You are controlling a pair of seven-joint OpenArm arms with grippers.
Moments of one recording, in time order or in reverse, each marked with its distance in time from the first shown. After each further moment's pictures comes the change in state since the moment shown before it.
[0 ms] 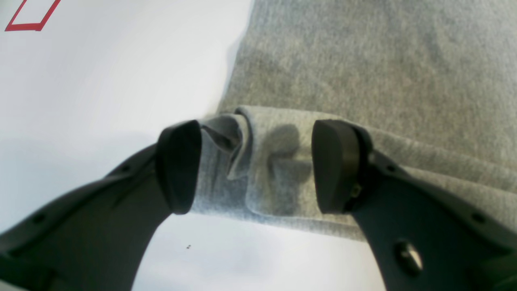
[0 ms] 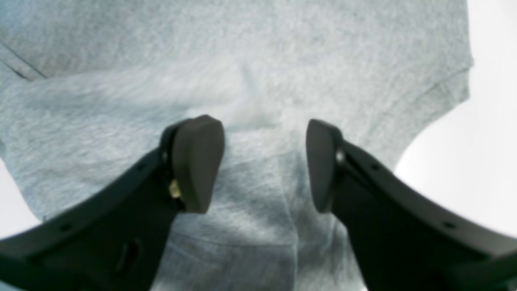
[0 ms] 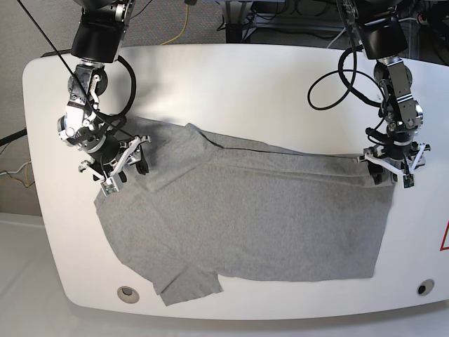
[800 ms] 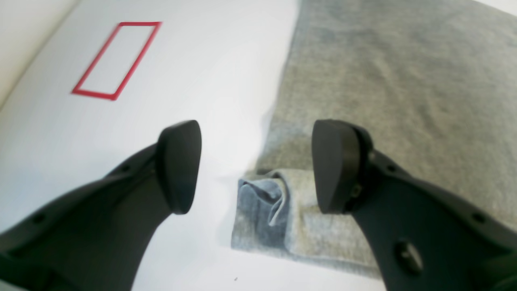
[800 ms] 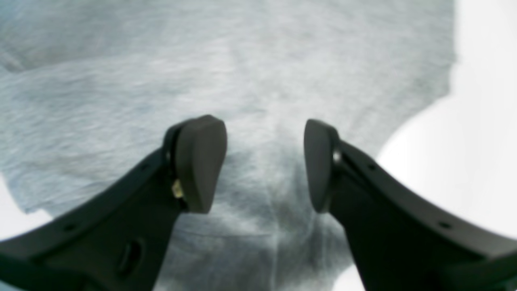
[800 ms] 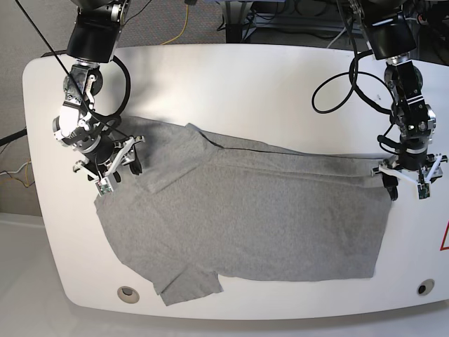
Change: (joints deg) left arm 0.5 -2.2 -1.1 8.3 0.5 0.3 0.4; right arm -0.4 1.7 0.0 0.2 0.0 0.0 0.0
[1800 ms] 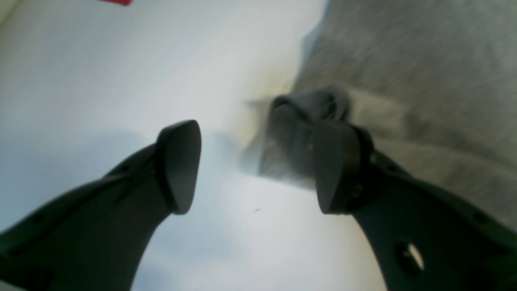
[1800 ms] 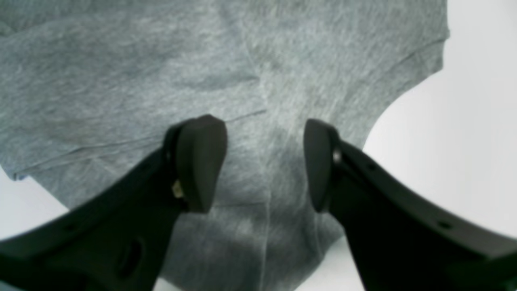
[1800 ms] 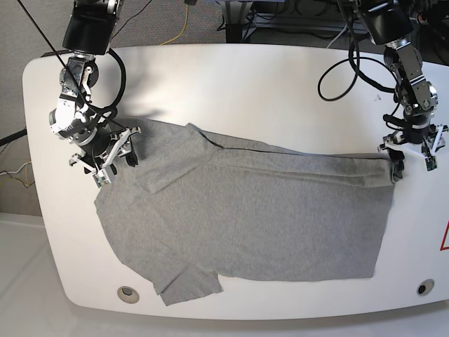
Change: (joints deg) left arm 4.8 1.9 -6.8 -2.8 -4.5 -0.4 -0.3; right arm -2.8 1.5 0.0 2.0 0.2 0.0 0.0
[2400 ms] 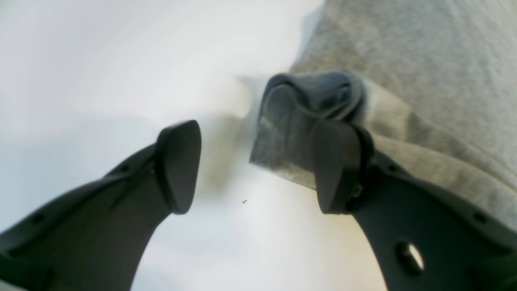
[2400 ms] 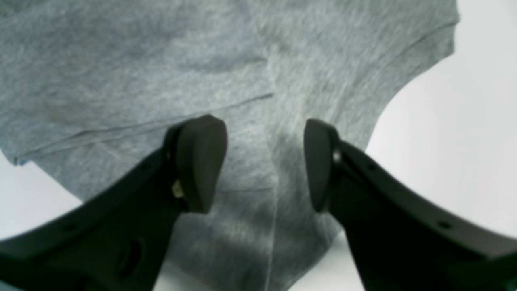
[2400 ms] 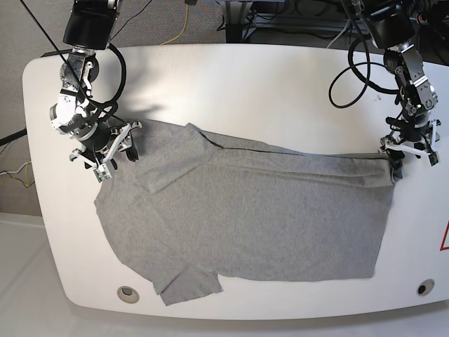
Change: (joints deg) left arm -1.7 -1.3 0.0 -8.1 -8.4 0.5 -0.2; right arm -1.9 0.0 0.0 1.2 0.1 0.0 0.2
